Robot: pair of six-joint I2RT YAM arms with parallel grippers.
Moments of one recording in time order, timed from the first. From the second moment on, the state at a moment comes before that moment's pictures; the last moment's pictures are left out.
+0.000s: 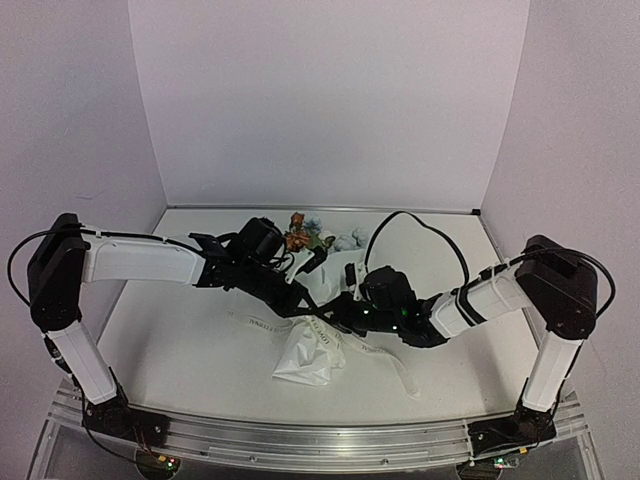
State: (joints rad) left arm -0.89 1.72 1.16 -0.26 0.41 -0.16; right arm 0.93 1.84 0.83 0.55 -0.12 1.02
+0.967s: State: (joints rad) left arm -0.89 1.73 1.16 -0.26 0.47 -0.17; right arm 0.92 1.85 0.86 0.60 -0.13 0.97
